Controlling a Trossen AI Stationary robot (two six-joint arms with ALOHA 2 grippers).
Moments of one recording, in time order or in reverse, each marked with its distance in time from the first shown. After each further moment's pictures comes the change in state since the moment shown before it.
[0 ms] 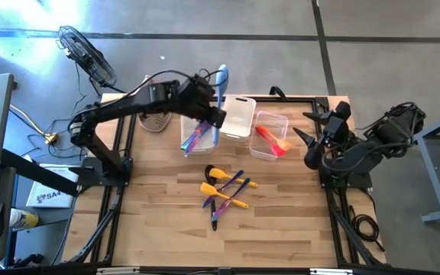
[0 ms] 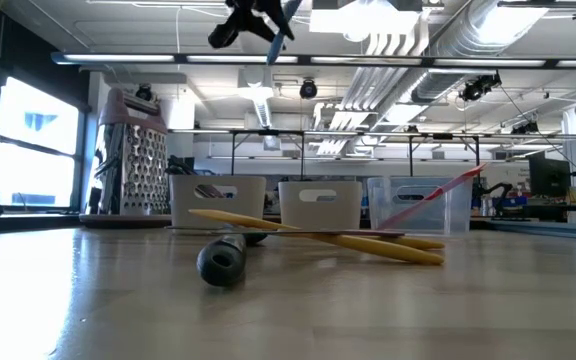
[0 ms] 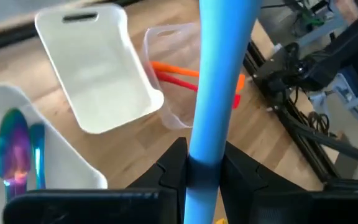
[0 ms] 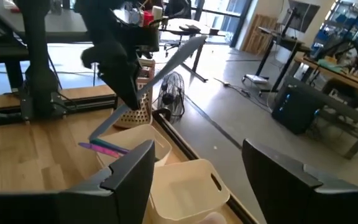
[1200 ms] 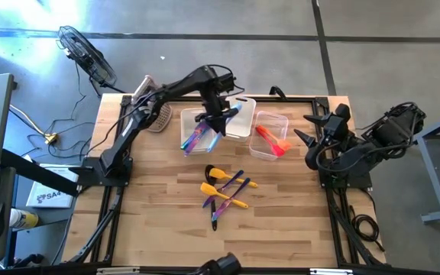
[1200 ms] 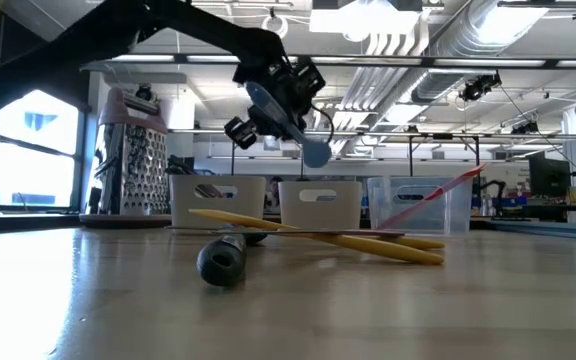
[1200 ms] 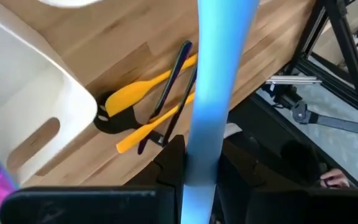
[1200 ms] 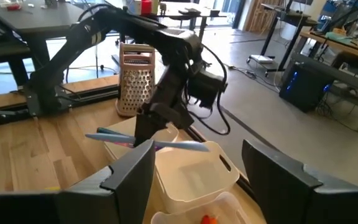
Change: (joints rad) left arm 0.285 0.723 0.538 -0.710 0.873 0.264; right arm 0.000 0.001 0.000 -0.129 -0.032 0.198
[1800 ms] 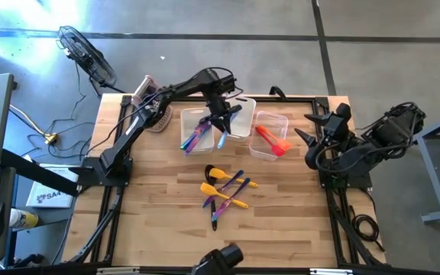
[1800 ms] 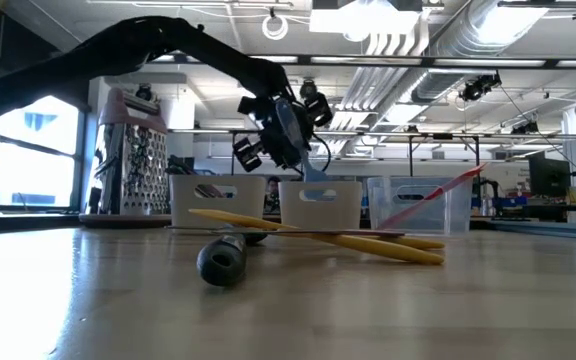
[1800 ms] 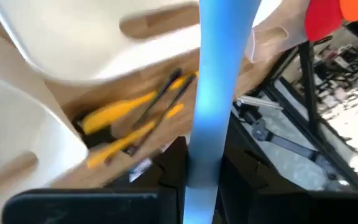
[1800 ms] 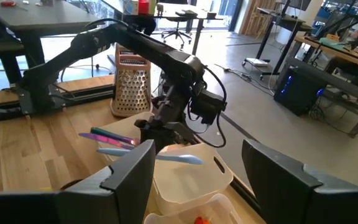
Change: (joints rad) left arm 0.035 0.104 -0.002 0.112 0.128 -0.197; right arm 0.000 0.000 0.000 -0.008 0.020 -0.023
